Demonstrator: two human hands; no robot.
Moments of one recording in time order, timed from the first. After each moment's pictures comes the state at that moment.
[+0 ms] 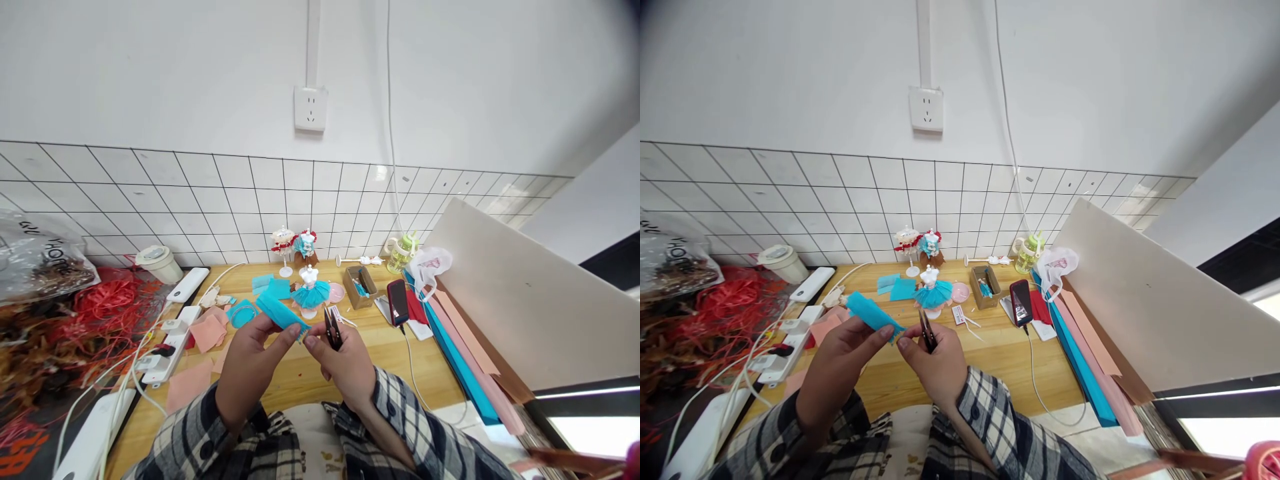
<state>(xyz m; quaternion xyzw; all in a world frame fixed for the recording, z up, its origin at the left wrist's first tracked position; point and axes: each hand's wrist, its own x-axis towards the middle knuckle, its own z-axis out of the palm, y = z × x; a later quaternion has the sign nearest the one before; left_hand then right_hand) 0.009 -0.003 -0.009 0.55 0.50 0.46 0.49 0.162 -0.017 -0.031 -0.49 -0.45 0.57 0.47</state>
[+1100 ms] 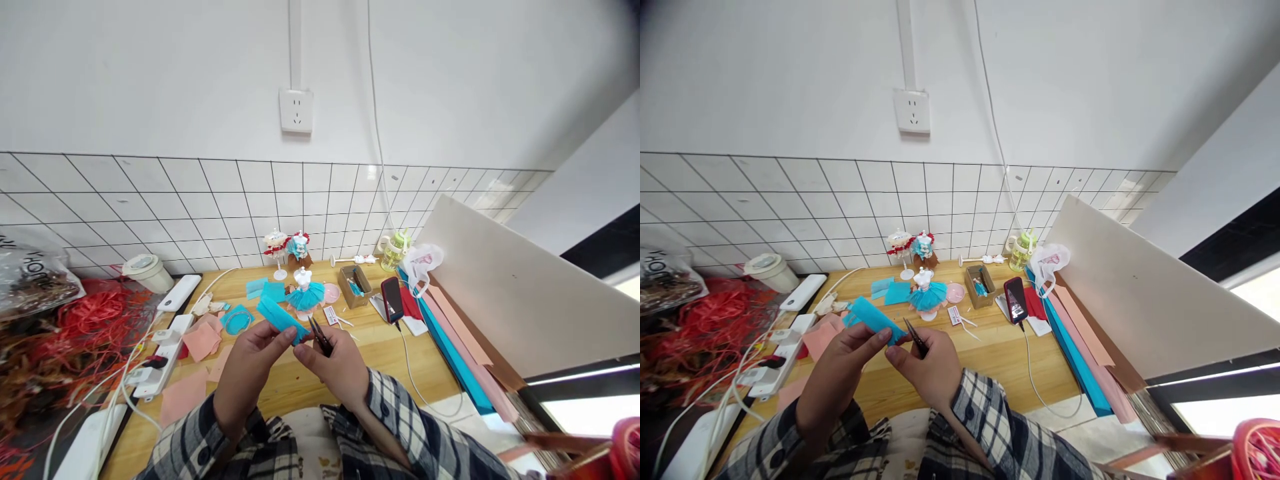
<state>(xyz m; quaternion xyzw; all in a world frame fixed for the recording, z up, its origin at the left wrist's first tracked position) 0.012 0.003 -0.015 0.53 0.50 0.42 0.55 0.167 -0.019 -0.024 -0.50 -0.51 0.54 0.43</state>
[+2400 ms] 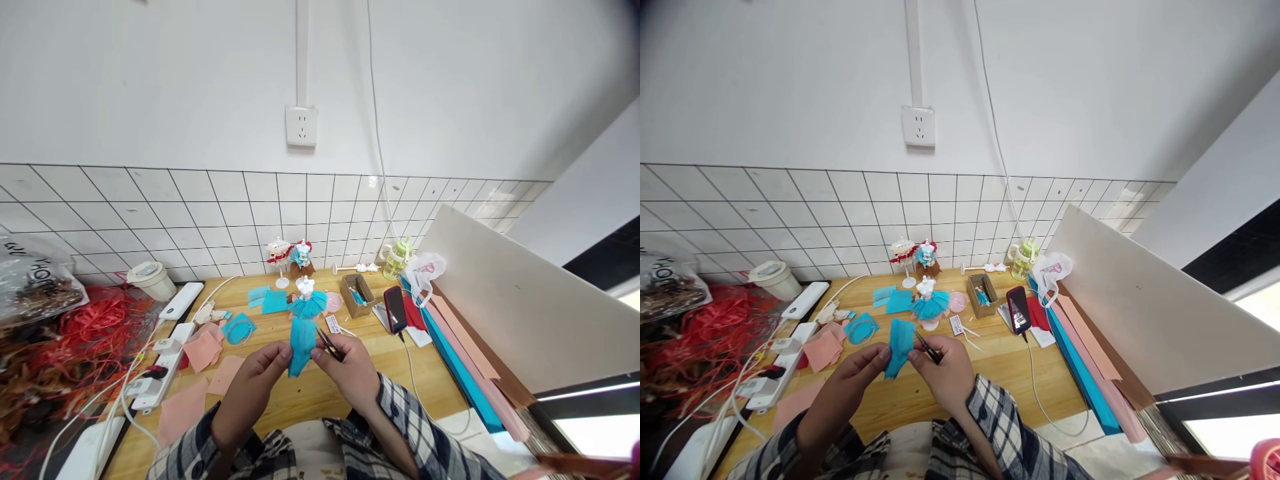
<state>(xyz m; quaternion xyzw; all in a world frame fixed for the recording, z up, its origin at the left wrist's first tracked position) -0.002 0.001 -0.034 0.59 0.51 0.34 0.52 0.180 -0.009 -0.034 -0.51 -0.58 0.44 0.46</state>
